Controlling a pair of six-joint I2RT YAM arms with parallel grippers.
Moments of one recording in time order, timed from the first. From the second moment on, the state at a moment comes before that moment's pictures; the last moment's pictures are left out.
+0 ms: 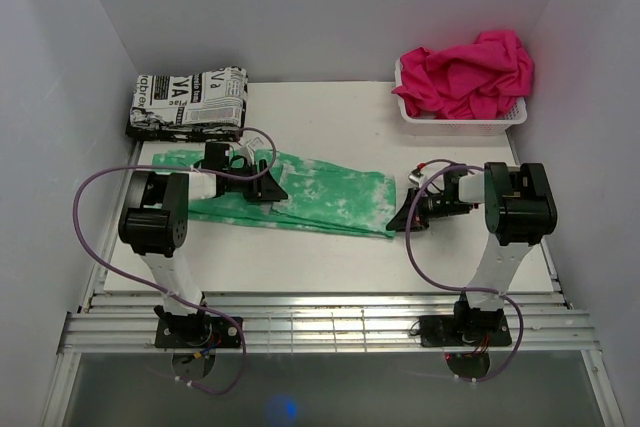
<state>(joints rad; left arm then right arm) -0.10 1.86 0.91 0.05 0.91 -0.24 0.02 1.94 0.82 -0.32 -1.15 -0.01</state>
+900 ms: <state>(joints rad) -0.04 1.72 0.91 -0.09 0.90 -0.18 -0.12 1.98 0.99 -0.32 -1.15 0.08</state>
